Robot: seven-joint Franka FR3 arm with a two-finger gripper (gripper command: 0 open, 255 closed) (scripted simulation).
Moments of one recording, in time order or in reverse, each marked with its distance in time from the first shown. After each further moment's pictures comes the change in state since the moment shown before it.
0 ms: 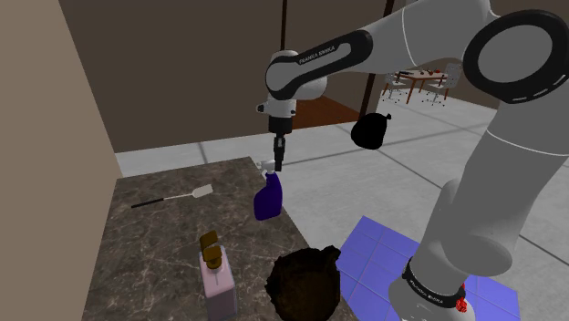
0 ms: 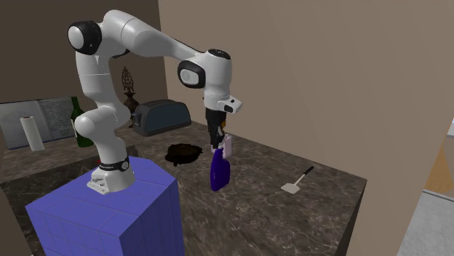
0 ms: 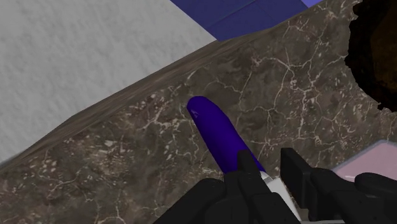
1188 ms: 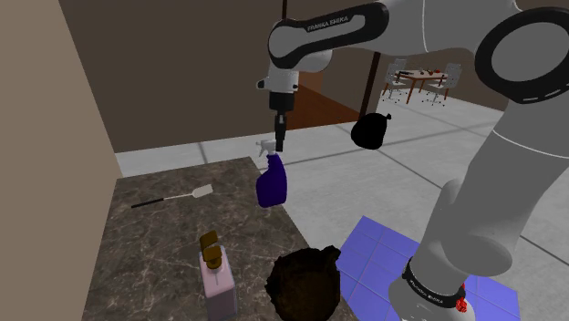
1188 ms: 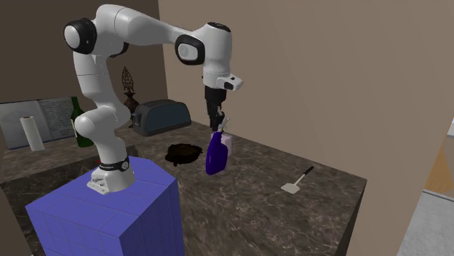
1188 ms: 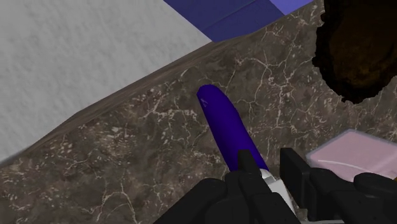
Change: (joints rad) arm -0.002 -0.043 -0.001 0.139 -0.016 -0.178 0.035
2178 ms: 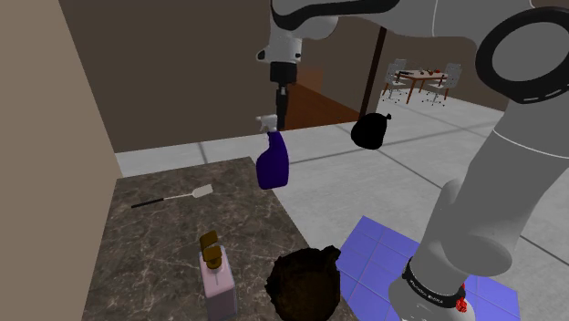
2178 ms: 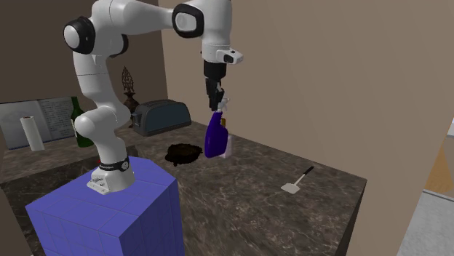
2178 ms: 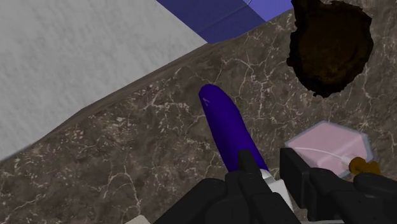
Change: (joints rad) arm -0.001 -0.003 -0.002 0.198 -0.003 -0.199 0.033
